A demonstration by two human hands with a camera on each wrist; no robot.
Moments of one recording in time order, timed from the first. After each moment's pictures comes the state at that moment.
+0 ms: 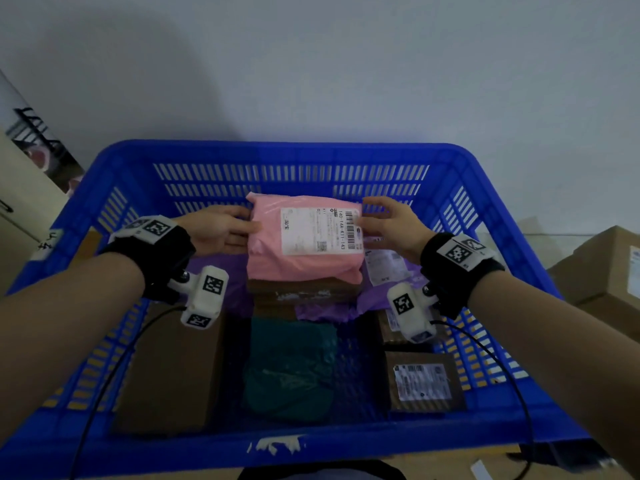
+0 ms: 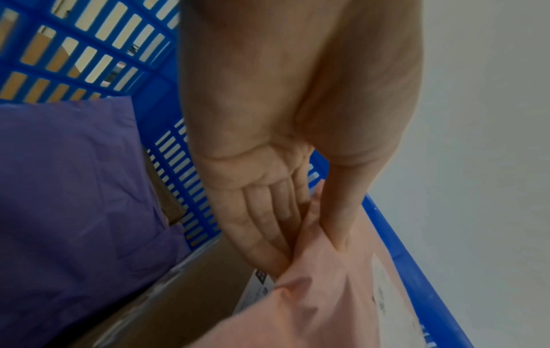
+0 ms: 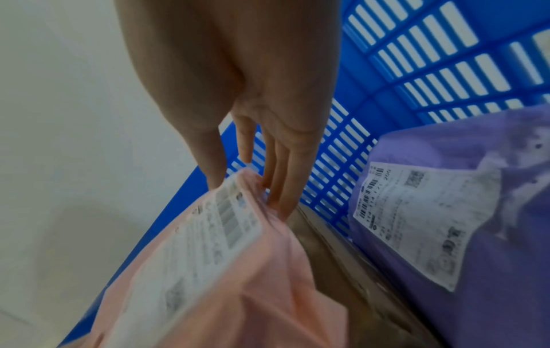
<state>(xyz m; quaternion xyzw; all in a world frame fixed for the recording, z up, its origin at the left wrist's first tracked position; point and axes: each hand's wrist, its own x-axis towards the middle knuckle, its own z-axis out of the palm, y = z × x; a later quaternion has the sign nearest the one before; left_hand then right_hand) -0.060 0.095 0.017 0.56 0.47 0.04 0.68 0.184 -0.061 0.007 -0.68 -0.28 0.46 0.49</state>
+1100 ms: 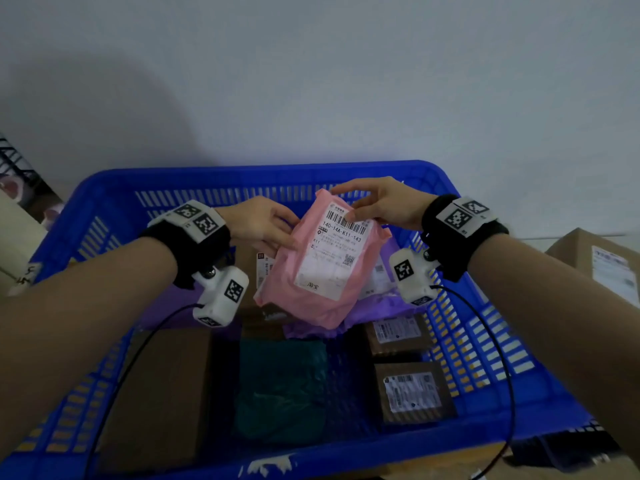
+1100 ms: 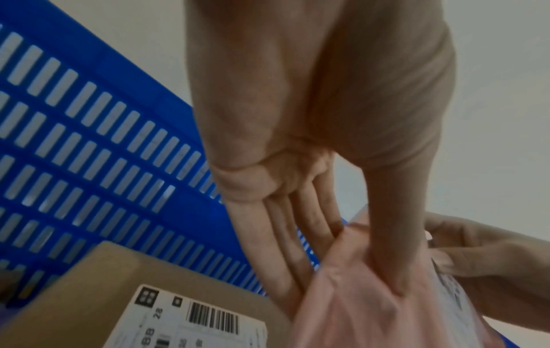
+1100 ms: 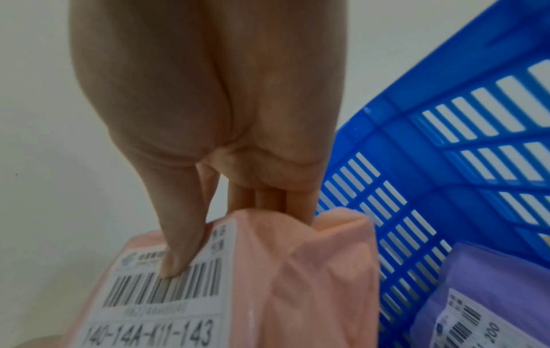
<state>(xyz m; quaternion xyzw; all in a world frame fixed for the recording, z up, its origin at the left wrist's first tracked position) 0.008 0.076 0.059 0.75 0.34 -0.06 0.56 0.214 -0.051 0.073 -0.67 -0.48 0.43 0.35</state>
